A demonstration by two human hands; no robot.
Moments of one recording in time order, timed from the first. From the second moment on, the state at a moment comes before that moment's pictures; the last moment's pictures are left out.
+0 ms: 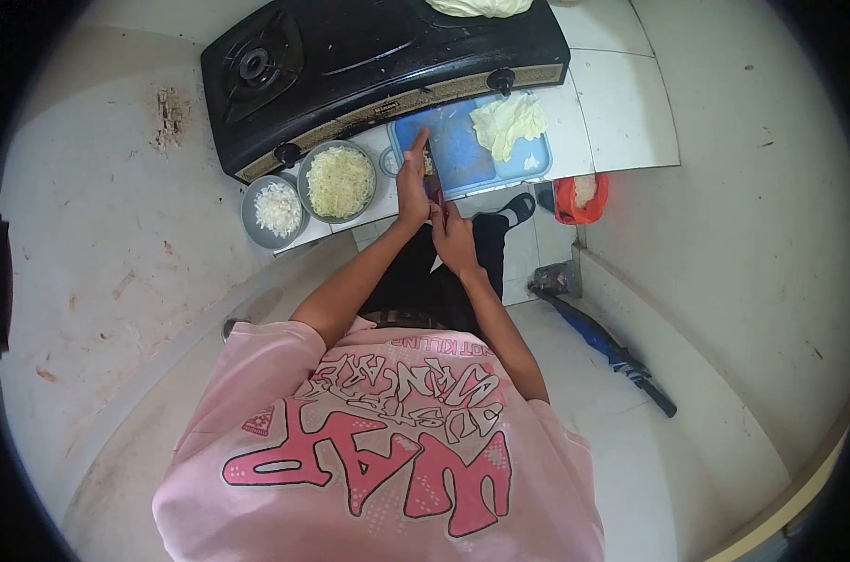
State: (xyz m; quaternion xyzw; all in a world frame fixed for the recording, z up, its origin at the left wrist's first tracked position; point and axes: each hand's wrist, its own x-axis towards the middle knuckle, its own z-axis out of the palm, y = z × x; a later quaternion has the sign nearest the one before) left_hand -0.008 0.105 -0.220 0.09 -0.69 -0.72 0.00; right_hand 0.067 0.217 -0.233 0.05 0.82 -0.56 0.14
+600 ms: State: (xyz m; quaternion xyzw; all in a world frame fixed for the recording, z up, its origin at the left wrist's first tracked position) left_hand 0.035 -0.022 -0.161 0.24 -0.56 -0.78 0.15; right_hand 0.025 0.129 -0.158 -0.19 0.89 -0.39 0.15
